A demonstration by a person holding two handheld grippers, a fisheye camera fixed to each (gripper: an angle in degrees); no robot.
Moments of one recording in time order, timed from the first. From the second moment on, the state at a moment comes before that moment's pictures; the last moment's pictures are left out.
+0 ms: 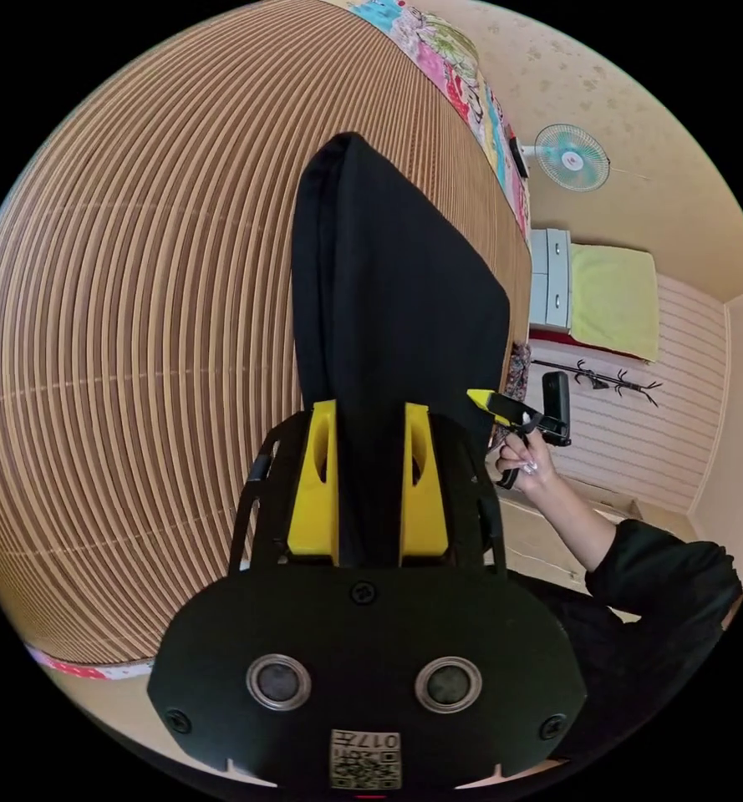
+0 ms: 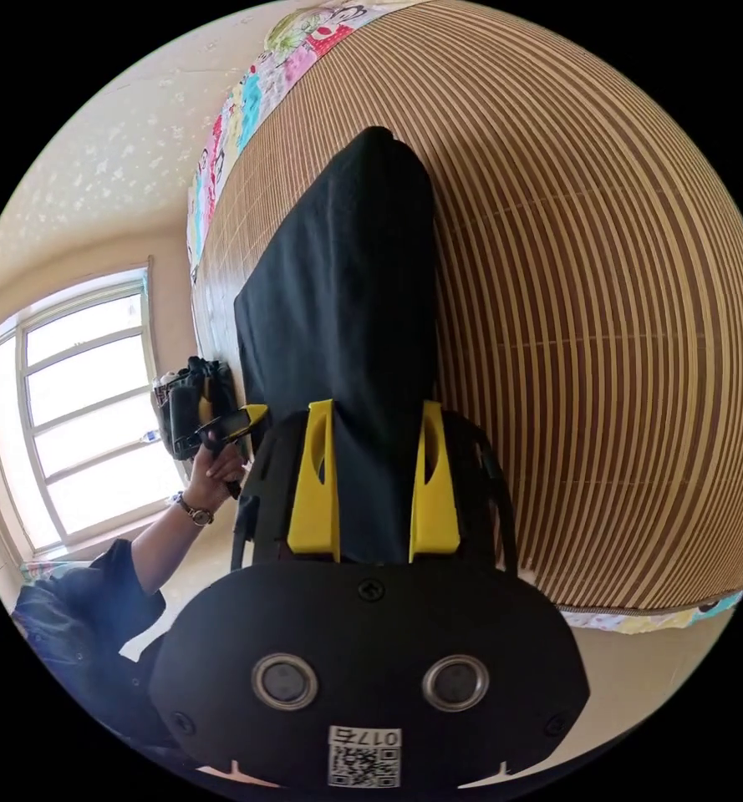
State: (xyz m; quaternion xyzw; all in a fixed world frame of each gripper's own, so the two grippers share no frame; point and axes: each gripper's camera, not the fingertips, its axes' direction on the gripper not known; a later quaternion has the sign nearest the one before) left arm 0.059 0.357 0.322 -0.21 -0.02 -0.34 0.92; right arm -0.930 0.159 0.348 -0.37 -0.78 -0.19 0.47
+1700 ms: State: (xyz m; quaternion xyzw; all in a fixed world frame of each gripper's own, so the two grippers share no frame) left arm 0.215 0.309 0.329 -0.44 -0.25 -0.24 0.83; right arm -0.820 0.171 0.454 -0.32 -0.60 -0.12 0.72
